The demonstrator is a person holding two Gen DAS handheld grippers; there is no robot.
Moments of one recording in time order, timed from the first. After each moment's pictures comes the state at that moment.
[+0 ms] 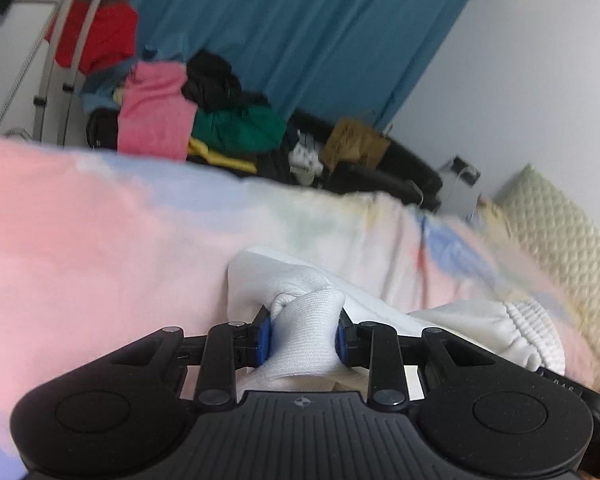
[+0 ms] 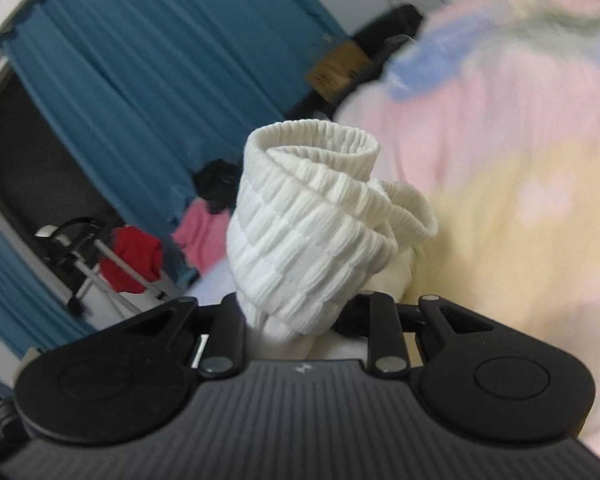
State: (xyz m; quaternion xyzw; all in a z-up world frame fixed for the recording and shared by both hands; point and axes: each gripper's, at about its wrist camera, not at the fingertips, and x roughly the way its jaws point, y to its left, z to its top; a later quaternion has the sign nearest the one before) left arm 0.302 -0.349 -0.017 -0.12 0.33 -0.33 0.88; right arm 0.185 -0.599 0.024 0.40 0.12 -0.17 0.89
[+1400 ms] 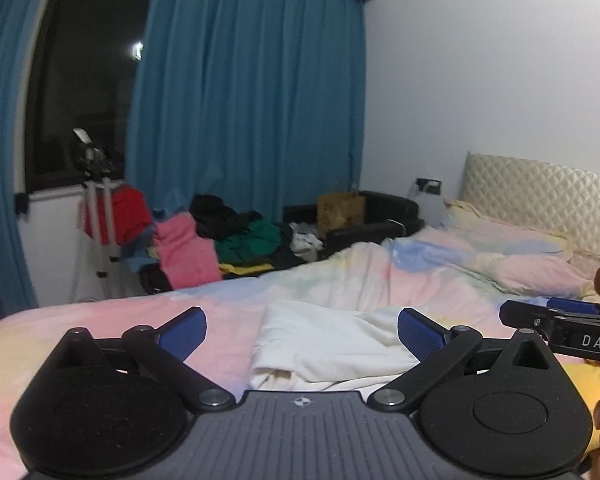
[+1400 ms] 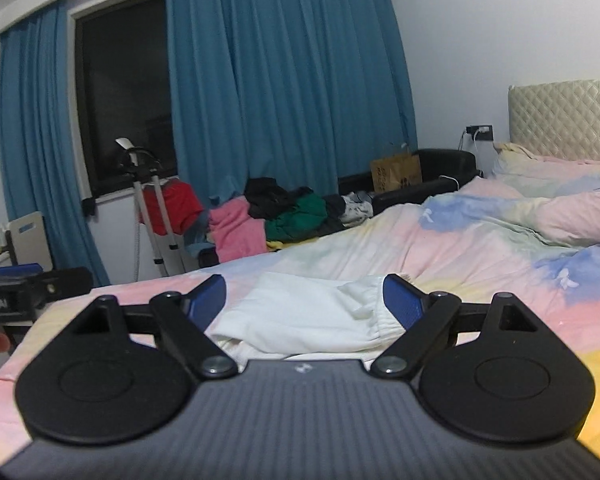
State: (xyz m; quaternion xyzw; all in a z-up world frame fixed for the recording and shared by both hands) left arm -0.077 -0.210 0.143 0.05 0.13 -0.30 0.94; right arm -0.056 -0.411 0.178 0.11 0.10 -0.16 0.98
